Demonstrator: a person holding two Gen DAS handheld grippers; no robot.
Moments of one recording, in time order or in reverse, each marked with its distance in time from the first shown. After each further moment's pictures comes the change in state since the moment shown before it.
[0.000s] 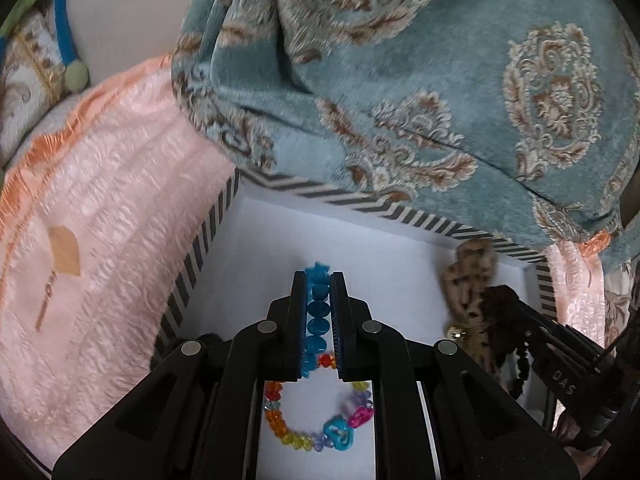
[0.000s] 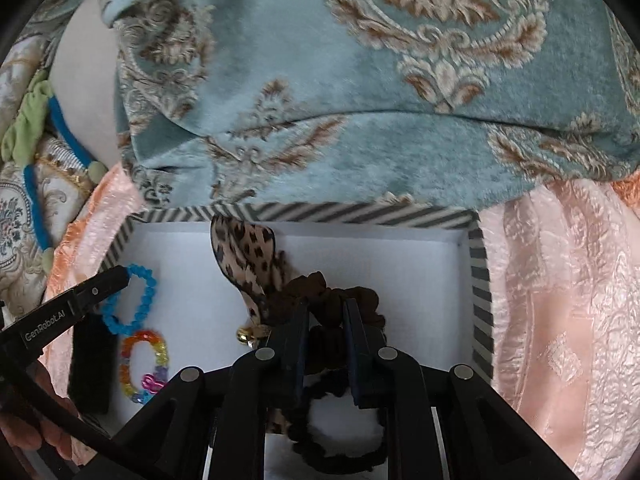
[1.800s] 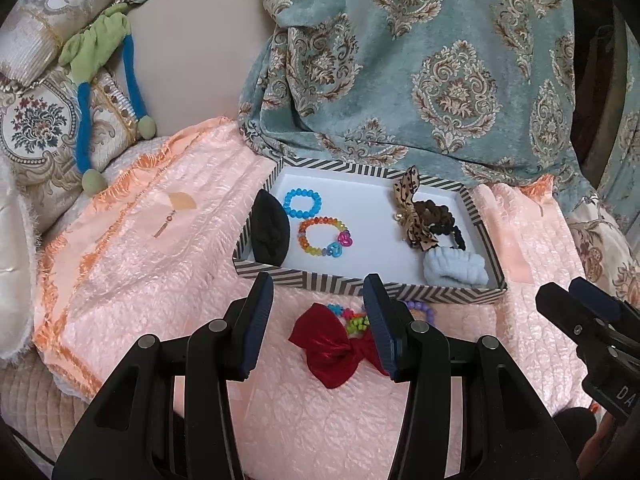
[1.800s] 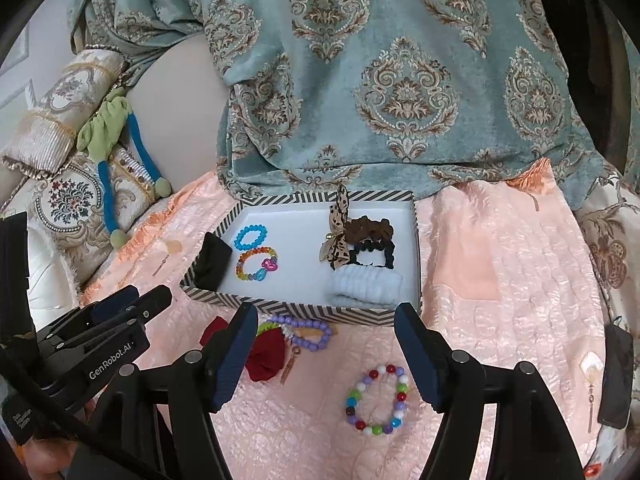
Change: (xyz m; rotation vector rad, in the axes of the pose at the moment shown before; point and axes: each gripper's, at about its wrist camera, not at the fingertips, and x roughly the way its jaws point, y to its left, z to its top) left arm -0.198 -0.018 -0.179 0.127 -0.265 0.088; right arm -0.214 0.061 -0.165 -0.055 -0.268 -0.008
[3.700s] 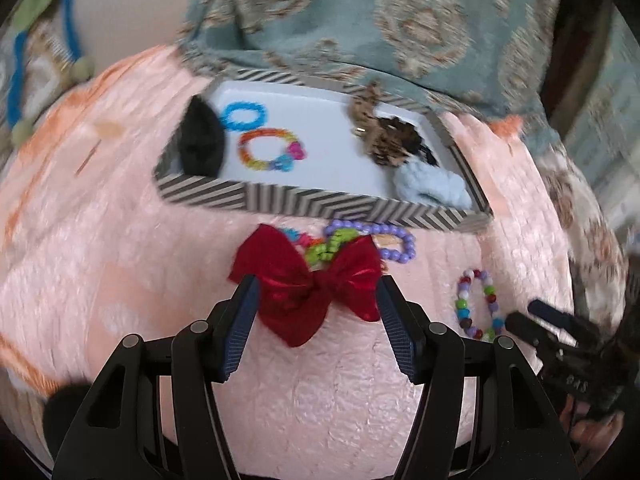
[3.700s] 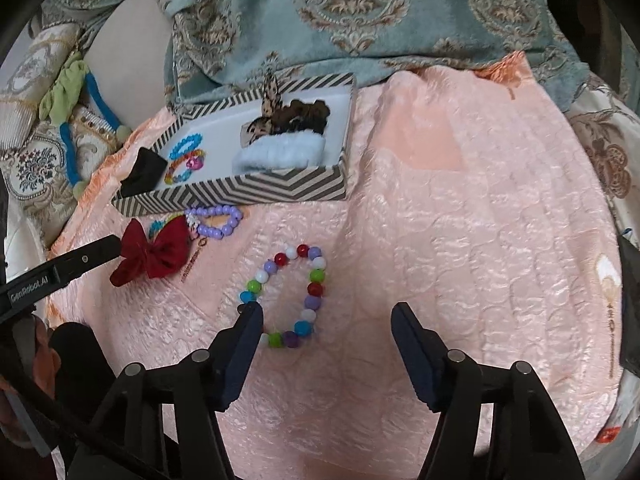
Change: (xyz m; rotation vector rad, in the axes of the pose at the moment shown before) left arm 0.063 -0.004 -0.037 0.060 0.227 -0.232; right arm 0.047 -0.077 -0.080 0.068 0.243 -0.033
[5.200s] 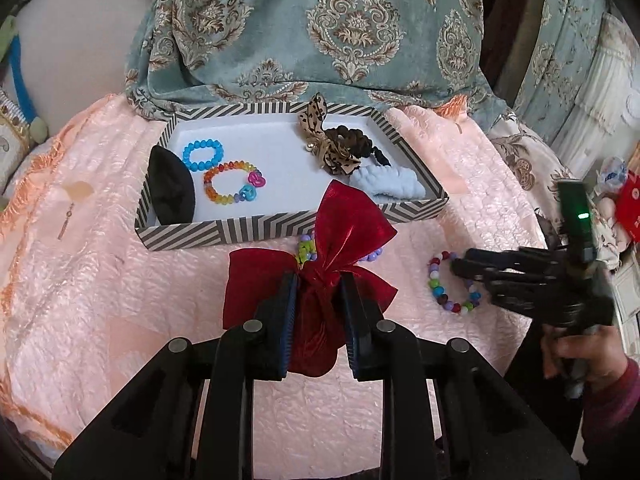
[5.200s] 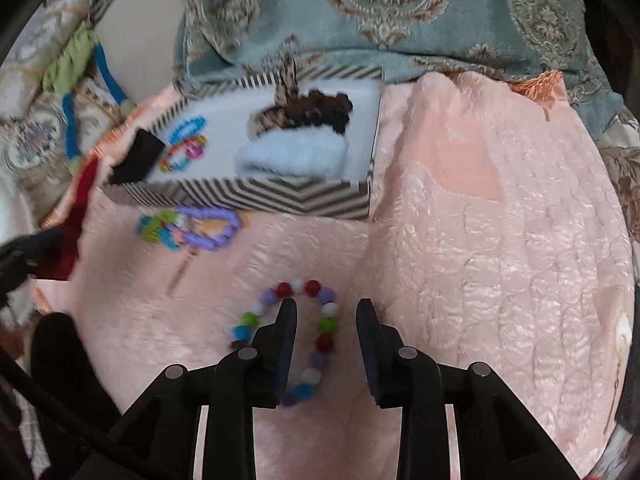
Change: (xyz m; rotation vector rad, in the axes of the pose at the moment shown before) left arm -0.025 0.000 0.007 0.176 -0.042 -0.100; right arm 0.037 0.013 0.024 -0.108 0.046 -0.011
